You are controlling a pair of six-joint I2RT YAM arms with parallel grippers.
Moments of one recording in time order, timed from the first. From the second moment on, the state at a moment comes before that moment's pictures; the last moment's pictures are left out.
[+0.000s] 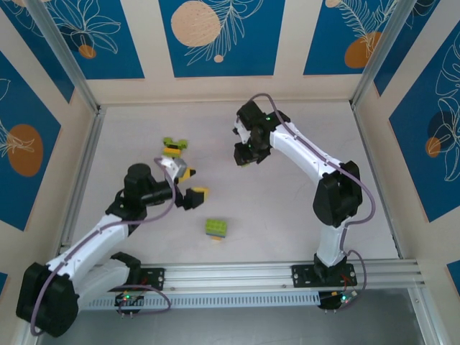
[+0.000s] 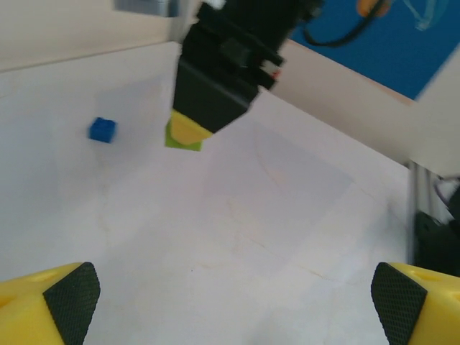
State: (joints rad) left arm -0.42 0.93 0.48 0.17 0.70 -0.09; right arm 0.57 1.87 1.72 -1.13 -0.12 0.19
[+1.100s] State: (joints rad) left arm -0.79 0.91 0.16 0.40 0.45 -0.04; right arm 0.63 1.79 1.59 -1.16 -0.08 0.28
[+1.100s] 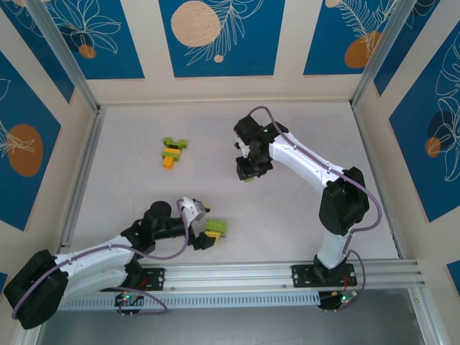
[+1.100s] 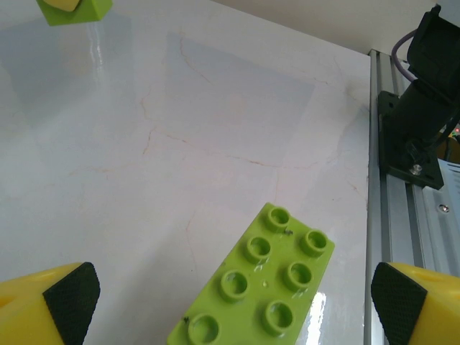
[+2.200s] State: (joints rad) left arm -0.84 0.98 0.05 0.70 0.43 -0.02; right arm 0.71 1.91 1.80 -1.30 -0.07 0.29
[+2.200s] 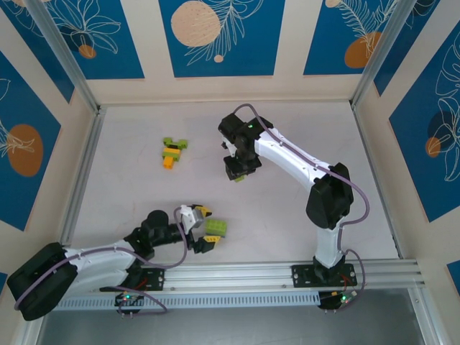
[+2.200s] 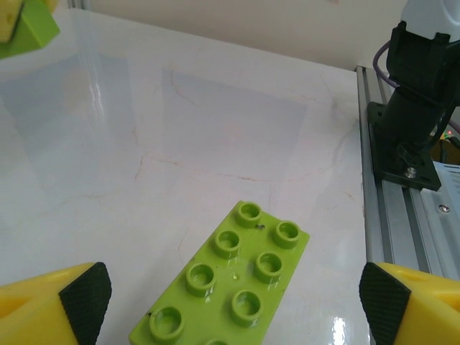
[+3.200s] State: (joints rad) left arm -0.84 1.12 0.07 0.72 0.47 0.01; right arm 0.72 1.91 1.80 -1.33 -0.05 0.30
